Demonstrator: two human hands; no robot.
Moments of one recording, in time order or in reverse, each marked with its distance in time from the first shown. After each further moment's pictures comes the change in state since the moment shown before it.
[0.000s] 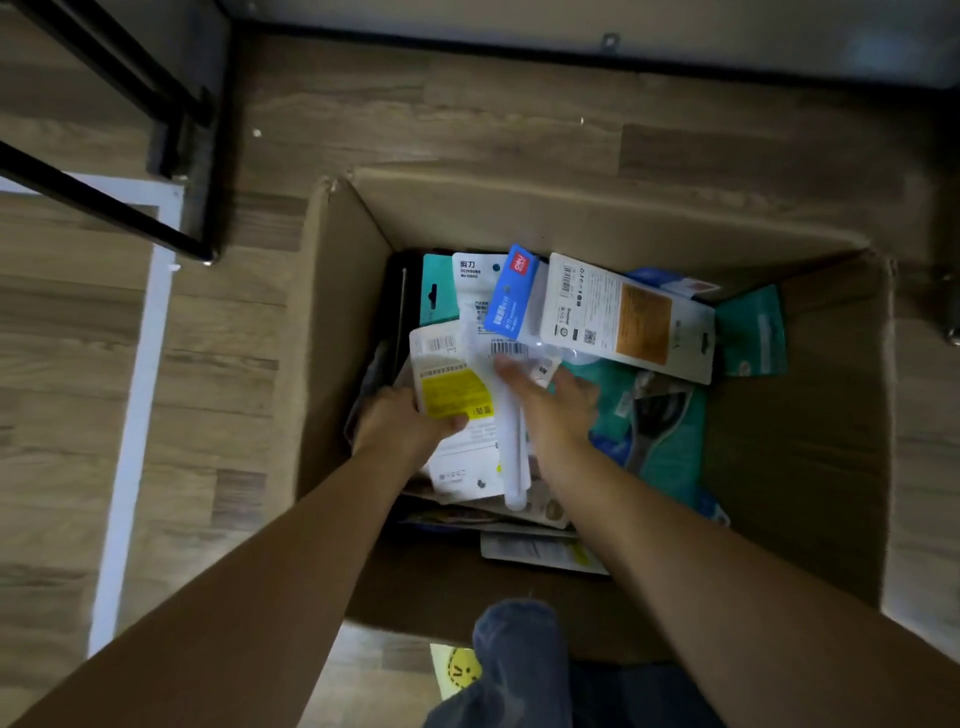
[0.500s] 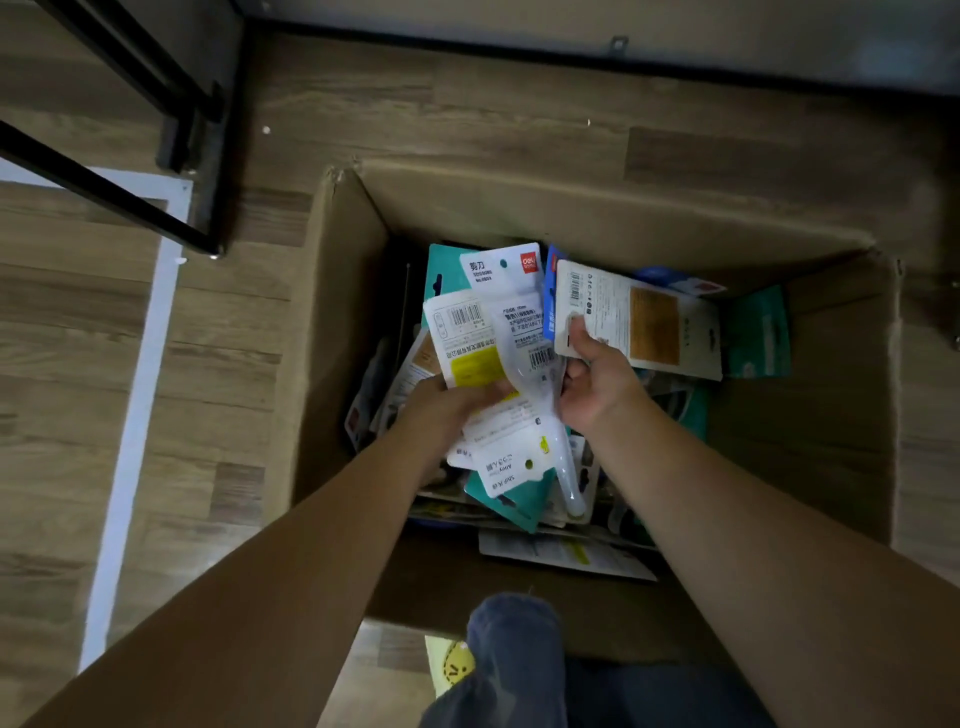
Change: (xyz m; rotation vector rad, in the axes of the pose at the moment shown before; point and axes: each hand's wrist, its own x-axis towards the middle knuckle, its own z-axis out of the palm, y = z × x) left_hand -0.014 0.022 0.015 -0.971 -0.285 0.035; right_hand 0.027 -0.026 -0.033 0.959 -0.354 0.421
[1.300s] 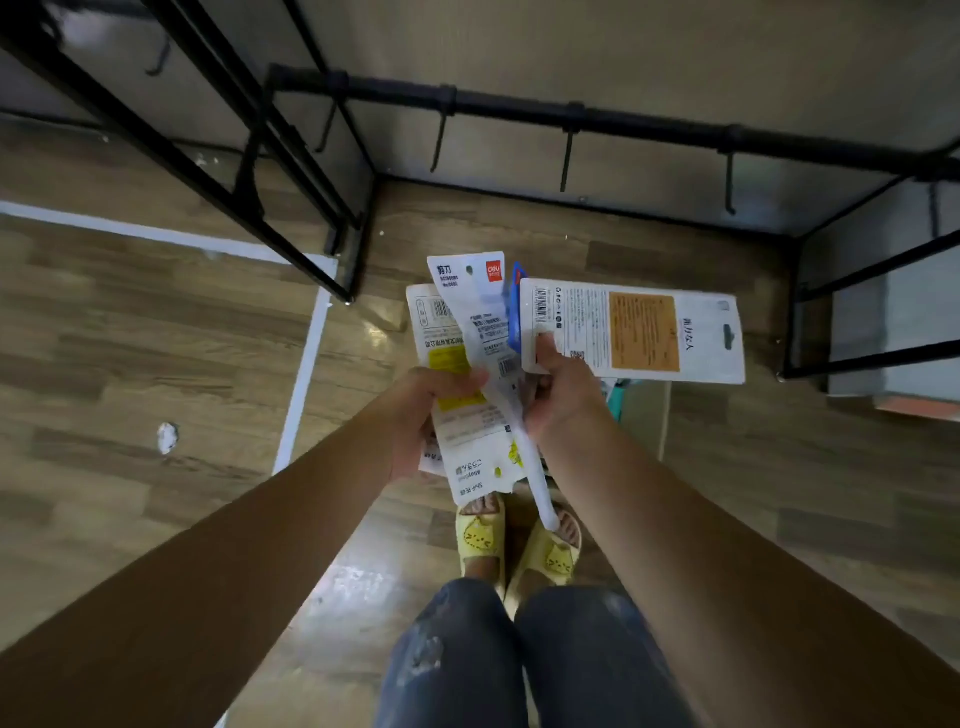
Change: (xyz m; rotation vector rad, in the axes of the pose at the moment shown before) left_hand -0.365 0.188 0.023 -0.017 -0.087 -0.116; right_hand -0.375 -0.021 0.121 0.104 0.027 0.036
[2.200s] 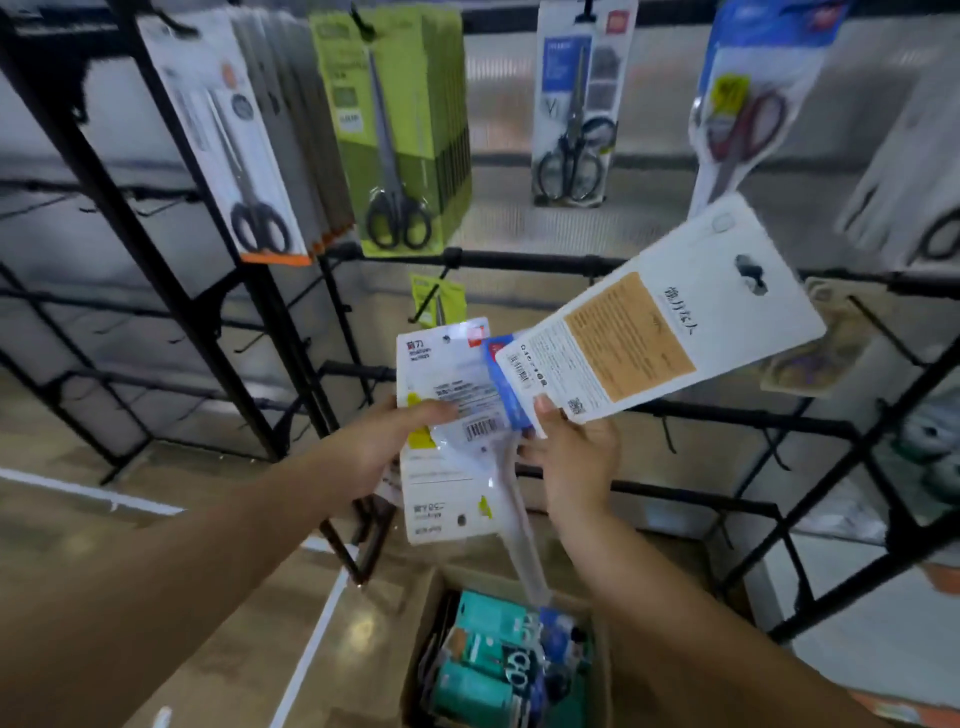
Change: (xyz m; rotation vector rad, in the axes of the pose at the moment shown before) left_hand -0.310 0.190 0.112 0.329 0.147 0.690; right_hand -0.360 -0.111 0.084 -0.268 -0.471 -1.094
